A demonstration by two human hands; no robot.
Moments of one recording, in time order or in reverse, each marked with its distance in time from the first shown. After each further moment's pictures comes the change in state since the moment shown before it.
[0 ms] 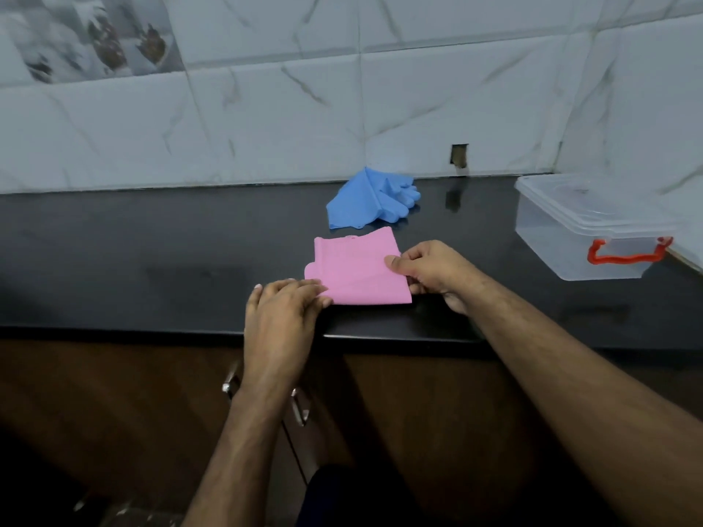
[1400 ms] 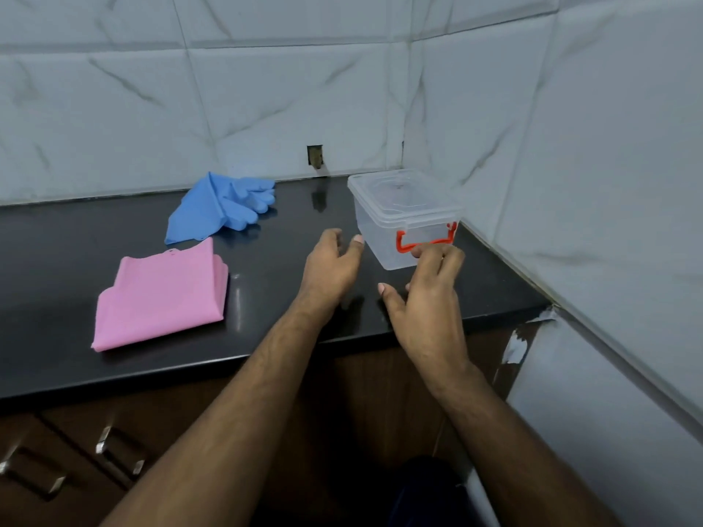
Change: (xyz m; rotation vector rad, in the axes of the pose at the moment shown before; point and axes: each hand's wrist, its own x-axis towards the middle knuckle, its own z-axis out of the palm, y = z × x) left_hand 0.066 0.238 0.157 -0.710 -0.329 -0.110; right_hand -0.108 0.107 -0.131 -0.462 0.819 -0.411
